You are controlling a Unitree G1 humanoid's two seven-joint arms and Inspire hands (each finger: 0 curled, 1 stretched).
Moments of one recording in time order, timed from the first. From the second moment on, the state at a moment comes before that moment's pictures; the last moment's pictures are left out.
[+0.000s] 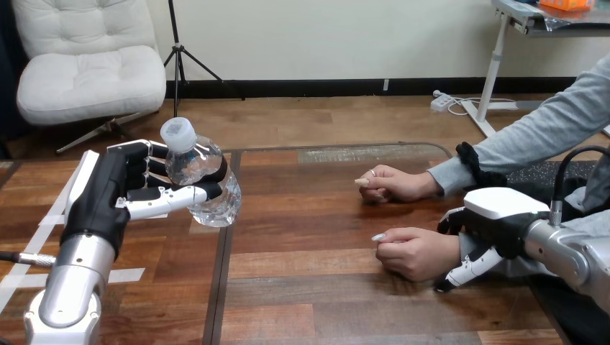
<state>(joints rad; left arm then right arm) -0.10 0.30 0.14 -0.08 0.08 0.25 -0.10 -0.75 -0.61 0.54 1.25 -0.76 -0.46 0.06</state>
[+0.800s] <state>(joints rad) -0.10 0.30 0.16 -0.10 0.05 0.25 -0.11 -0.78 -0.59 0.50 1.25 -0.67 -0.39 0.19</state>
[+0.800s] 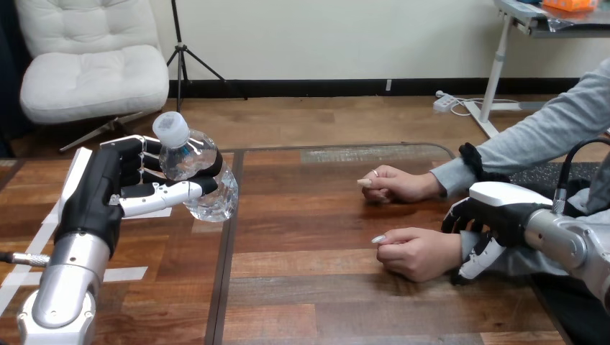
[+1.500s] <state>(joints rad) -0.08 0.30 0.18 -0.11 0.05 0.25 -0.11 -0.80 -0.59 0.49 1.25 -0.63 -0.36 0.23</state>
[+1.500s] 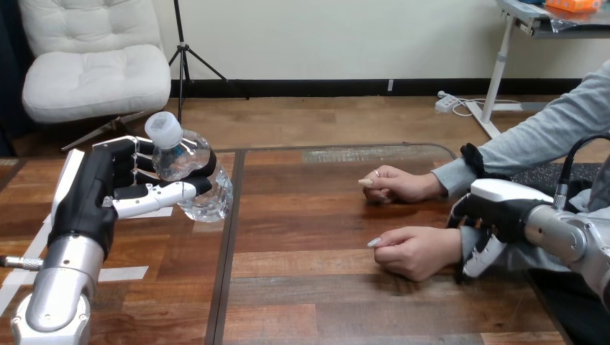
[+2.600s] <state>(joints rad) -0.08 0.30 0.18 -0.11 0.05 0.24 -0.11 -0.80 -0.59 0.49 1.25 -0.63 -0.36 0.25</state>
